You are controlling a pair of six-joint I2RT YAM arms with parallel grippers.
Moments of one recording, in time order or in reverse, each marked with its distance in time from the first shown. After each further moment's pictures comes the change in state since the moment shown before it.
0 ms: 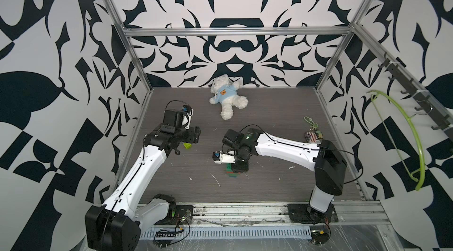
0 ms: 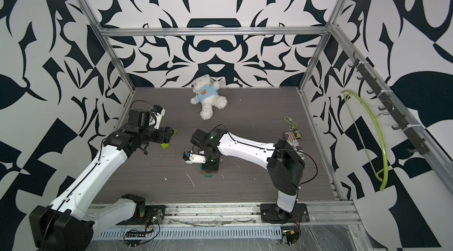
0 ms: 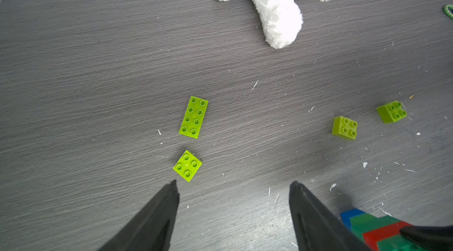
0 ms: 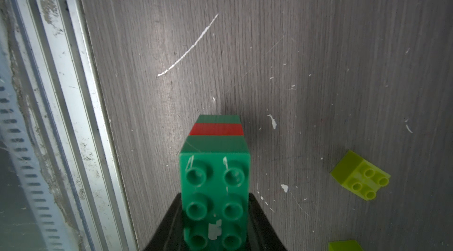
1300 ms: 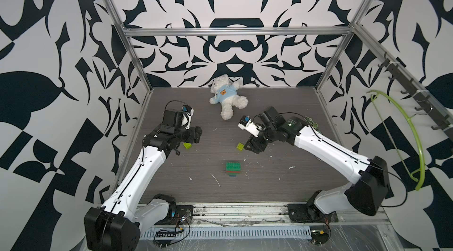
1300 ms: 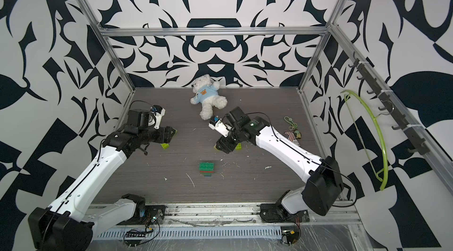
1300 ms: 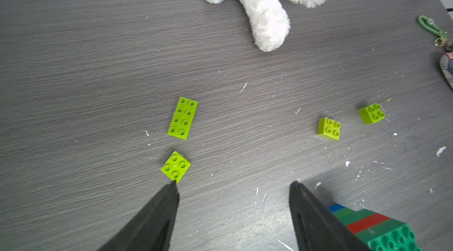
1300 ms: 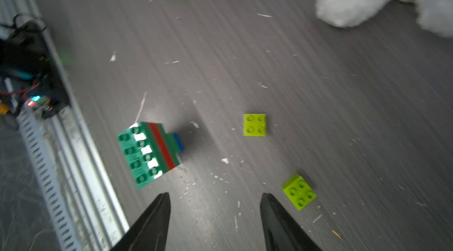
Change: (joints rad) left arm 0.000 -0.013 0.002 0.003 0.055 -0.036; right arm -0.353 -0.347 -0.150 0.205 -0.127 0.276
